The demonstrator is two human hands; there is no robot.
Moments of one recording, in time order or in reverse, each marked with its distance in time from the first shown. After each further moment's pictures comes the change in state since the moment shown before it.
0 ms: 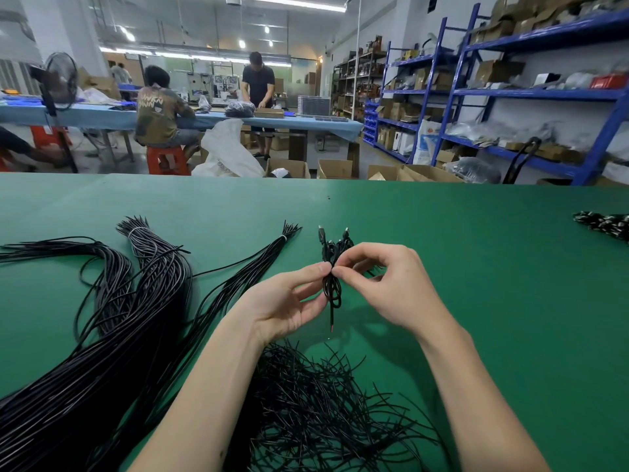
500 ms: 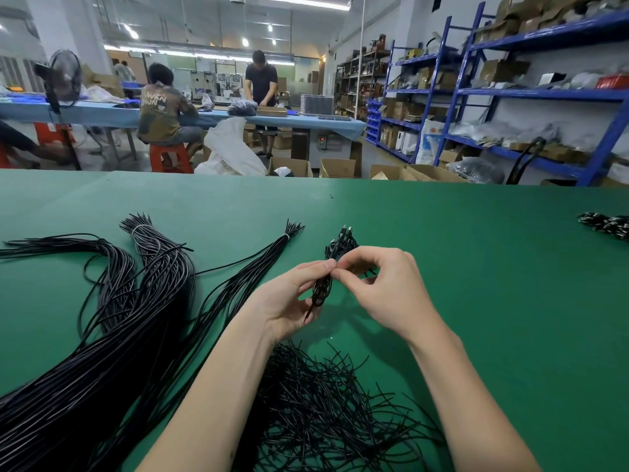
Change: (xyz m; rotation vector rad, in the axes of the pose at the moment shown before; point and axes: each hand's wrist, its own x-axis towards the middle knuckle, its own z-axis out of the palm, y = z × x) left_hand 0.004 -0.006 0.001 0.178 0.116 0.094; right_hand 0.002 0.006 0.016 -0.053 0.066 0.038
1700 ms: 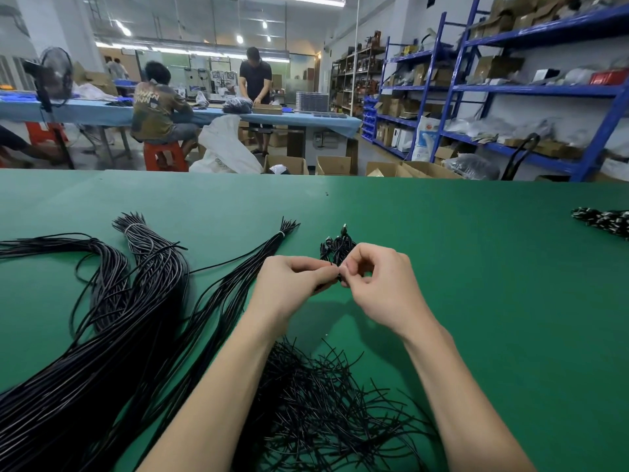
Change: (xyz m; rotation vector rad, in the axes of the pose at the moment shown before) left_hand 0.000 -0.003 0.013 0.436 0.218 0.380; right_hand -0.003 0.003 0.002 -0.014 0.019 0.062
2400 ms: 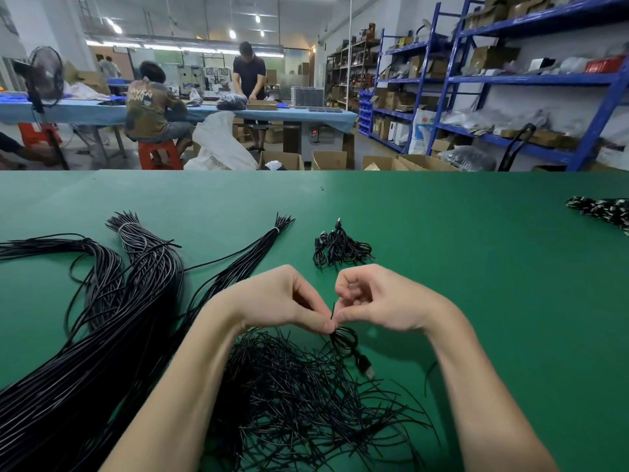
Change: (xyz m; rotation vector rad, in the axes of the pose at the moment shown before) left_hand -0.005 0.009 -0.030 0.546 -0.651 0.034; right_hand -0.003 0.013 -0.028 0.152 -0.727 0.156
